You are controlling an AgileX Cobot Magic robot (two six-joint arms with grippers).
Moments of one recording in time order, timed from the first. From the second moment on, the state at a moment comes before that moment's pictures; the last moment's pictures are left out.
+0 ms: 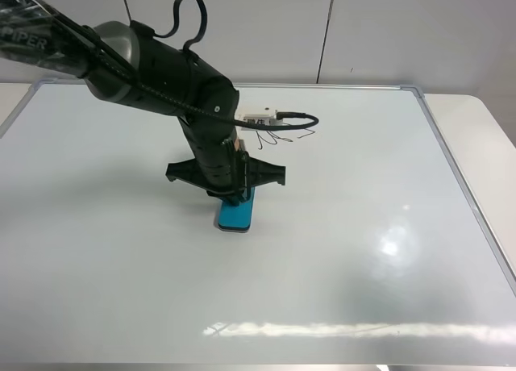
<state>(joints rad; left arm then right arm) -0.77 2.05 -1.25 0.08 0.58 -0.78 -0.01 0.00 -0.51 -0.06 1.06 -0.02</state>
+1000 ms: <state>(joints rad) -0.91 2.21 -1.52 0.15 0.64 -1.11 -0.01 0.00 -0.51 -0.06 1.06 -0.02</state>
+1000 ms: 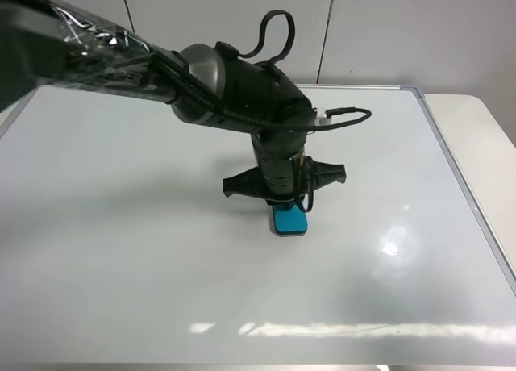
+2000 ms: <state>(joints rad) -0.92 2.31 -1.79 0.14 0.83 -1.11 -0.01 0.00 -0.51 -0.06 1.06 -0.02</state>
